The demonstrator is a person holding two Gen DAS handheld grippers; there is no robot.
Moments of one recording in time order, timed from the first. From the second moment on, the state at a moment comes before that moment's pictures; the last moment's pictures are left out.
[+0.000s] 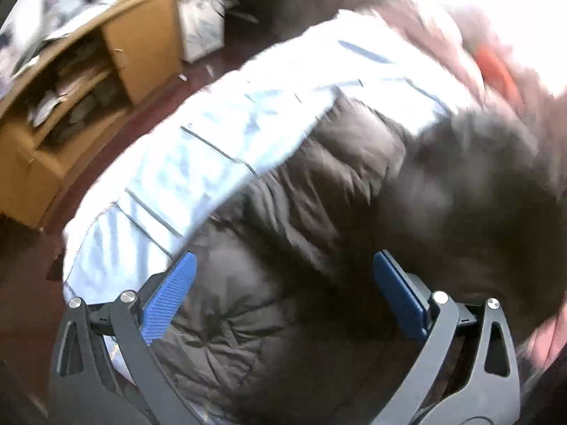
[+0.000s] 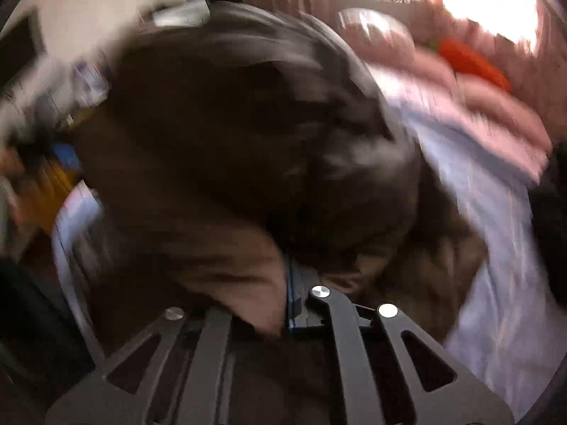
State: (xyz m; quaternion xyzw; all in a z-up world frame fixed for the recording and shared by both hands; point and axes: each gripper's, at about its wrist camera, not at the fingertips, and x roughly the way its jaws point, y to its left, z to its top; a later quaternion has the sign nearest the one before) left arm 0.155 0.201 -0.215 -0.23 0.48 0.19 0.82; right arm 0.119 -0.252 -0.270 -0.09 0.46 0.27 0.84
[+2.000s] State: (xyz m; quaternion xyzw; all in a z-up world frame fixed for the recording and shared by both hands) left arm 0.173 0.032 -0.242 0.01 0.46 0.03 0.89; right arm 0.166 -0.197 -0.210 0.09 0.40 0.11 0.90
